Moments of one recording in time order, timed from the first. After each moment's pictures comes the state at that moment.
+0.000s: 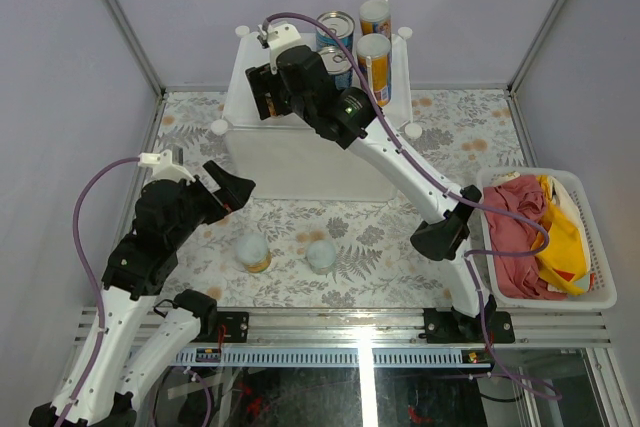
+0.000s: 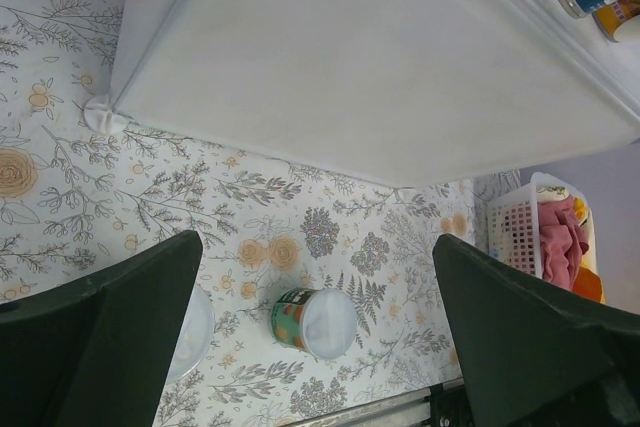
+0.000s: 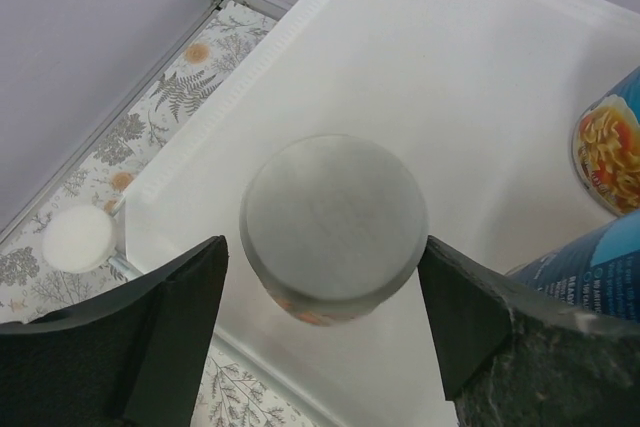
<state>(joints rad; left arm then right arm) -0.32 0.60 0.88 -0.65 0.00 -0.73 0.91 2.14 2.55 -0.74 0.32 0.14</state>
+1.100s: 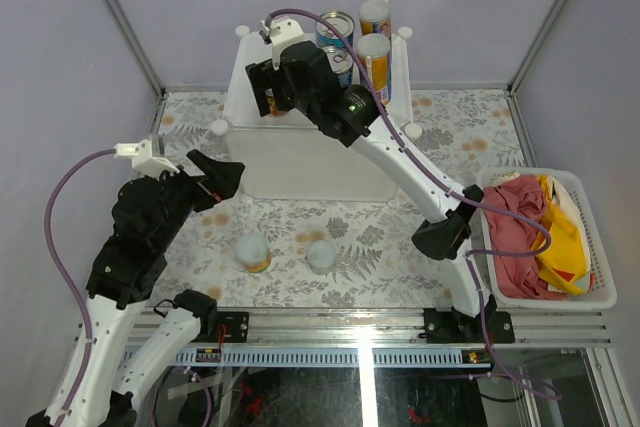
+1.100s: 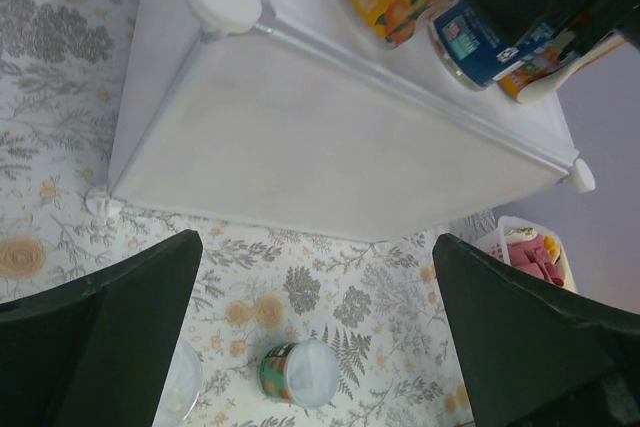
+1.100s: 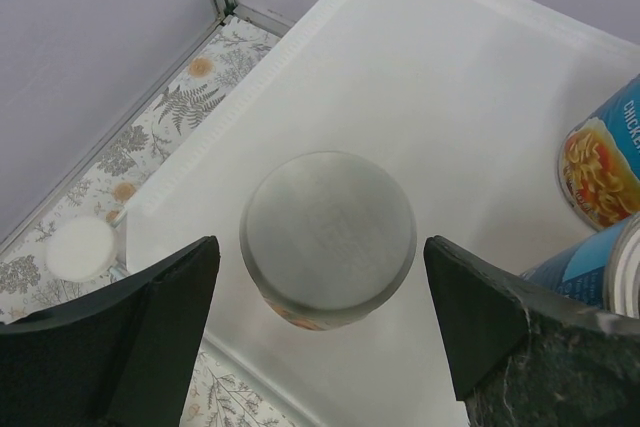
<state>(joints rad) -0.32 0.60 0.99 -0.61 -0.05 -0.68 0.90 2.14 2.55 -0.72 0.30 0.12</state>
